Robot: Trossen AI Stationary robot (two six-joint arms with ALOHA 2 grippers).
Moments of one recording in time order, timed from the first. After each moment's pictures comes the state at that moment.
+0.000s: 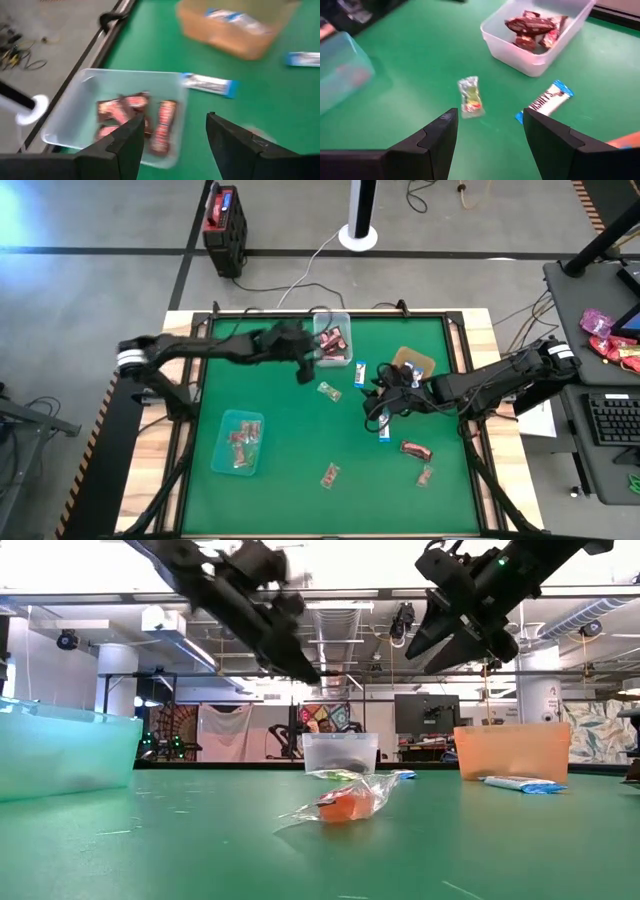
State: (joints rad) left arm 0.31 1.57 1.00 -0.03 -0.06 0.19; right arm 0.19 1.29 0.79 -0.29 0.60 0.82
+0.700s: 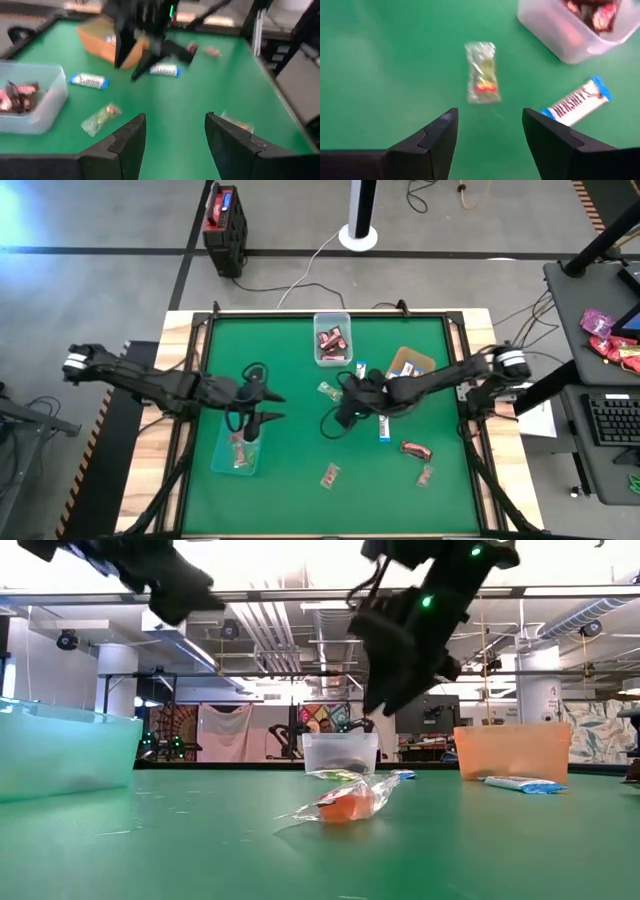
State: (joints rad) left arm -0.21 0.96 0.61 -0.08 -0.18 -0.20; right arm 0.13 1.72 1.14 -0.50 0.46 0.68
